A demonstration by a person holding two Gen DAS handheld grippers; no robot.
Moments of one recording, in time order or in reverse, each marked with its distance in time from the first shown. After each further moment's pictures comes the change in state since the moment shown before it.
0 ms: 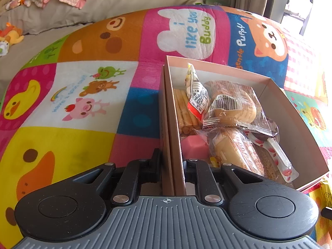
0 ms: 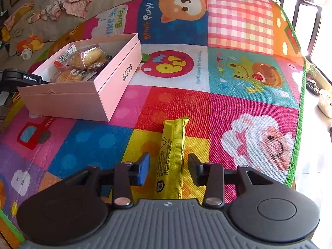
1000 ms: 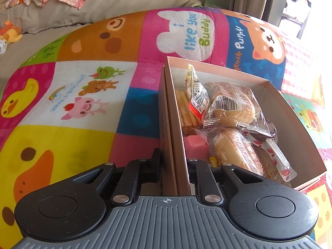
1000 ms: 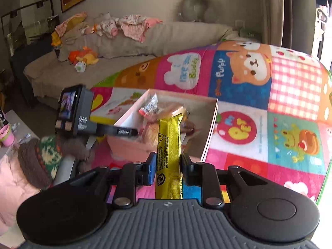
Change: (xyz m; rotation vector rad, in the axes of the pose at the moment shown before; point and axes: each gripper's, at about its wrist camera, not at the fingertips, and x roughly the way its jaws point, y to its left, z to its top) left arm 0.000 0.003 -0.003 -0.012 -0.016 -0.023; right arm -0.080 0.081 0.096 -0.088 -0.155 0.228
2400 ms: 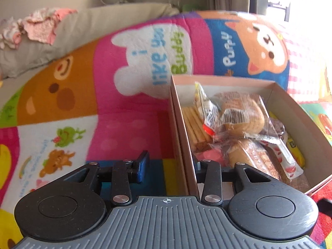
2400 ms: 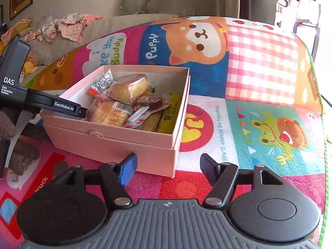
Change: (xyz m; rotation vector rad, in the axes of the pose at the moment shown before) left arm 0.066 -0.054 0.070 0.192 -0.127 0.032; right arm 0.135 -0.069 -0.037 0.109 -0.027 -0.288
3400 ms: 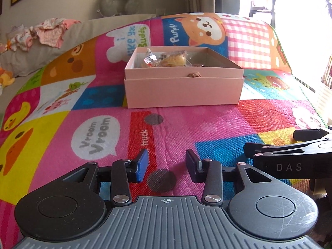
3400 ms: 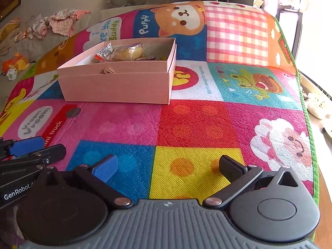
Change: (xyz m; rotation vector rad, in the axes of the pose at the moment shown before) left arm -0.134 -0.080 -0.145 0.016 -0.030 -0.005; right arm -0.053 0.002 -0.078 0.073 0.040 -0.042
